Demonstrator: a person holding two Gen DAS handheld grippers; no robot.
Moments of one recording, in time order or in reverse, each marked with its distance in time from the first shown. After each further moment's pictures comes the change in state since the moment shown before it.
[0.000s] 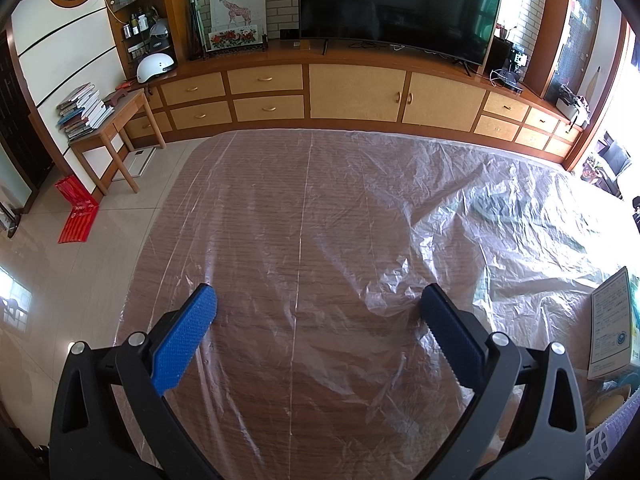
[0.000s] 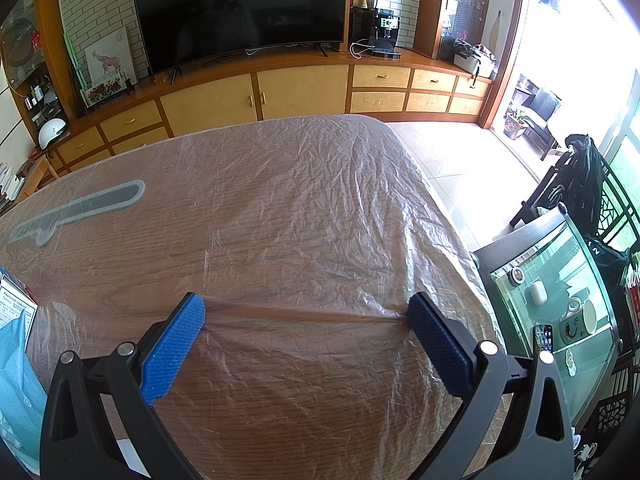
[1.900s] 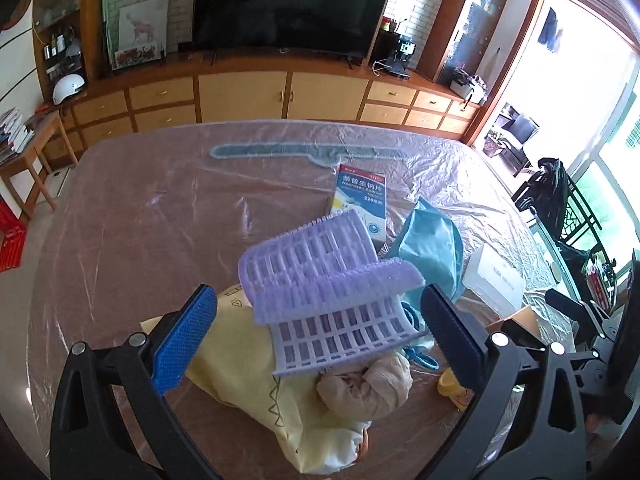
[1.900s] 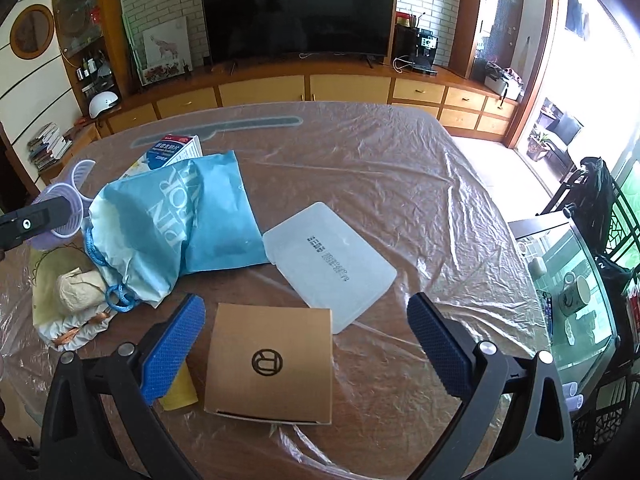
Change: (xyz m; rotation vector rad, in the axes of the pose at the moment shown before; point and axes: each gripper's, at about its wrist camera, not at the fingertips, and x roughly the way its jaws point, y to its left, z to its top) left arm -0.138 -0.125 -0.079 0.128 -0.002 -0.328; right arm -0.132 0.072 -0.119 -0.109 -0.029 0.094
